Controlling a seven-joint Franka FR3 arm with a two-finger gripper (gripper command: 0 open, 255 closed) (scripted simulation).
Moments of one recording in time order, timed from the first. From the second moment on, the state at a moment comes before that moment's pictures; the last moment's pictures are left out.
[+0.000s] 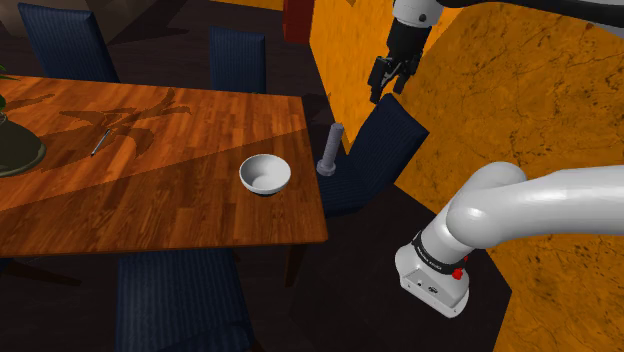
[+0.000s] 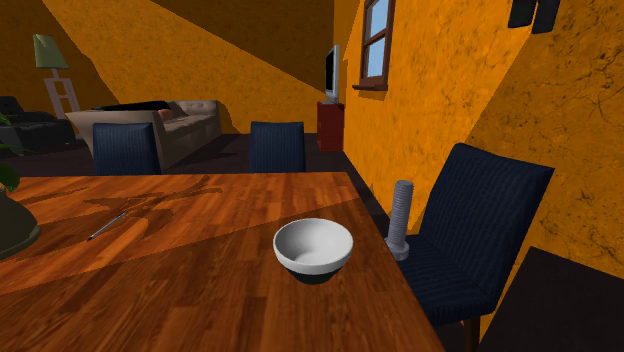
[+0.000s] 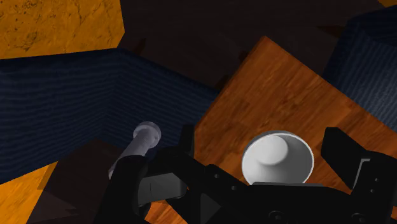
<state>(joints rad) -0.02 -0.76 0.02 -2.37 -0.02 1.59 0.07</state>
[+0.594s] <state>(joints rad) 0.00 -0.61 0.10 -2.44 0.00 1.81 0.16</state>
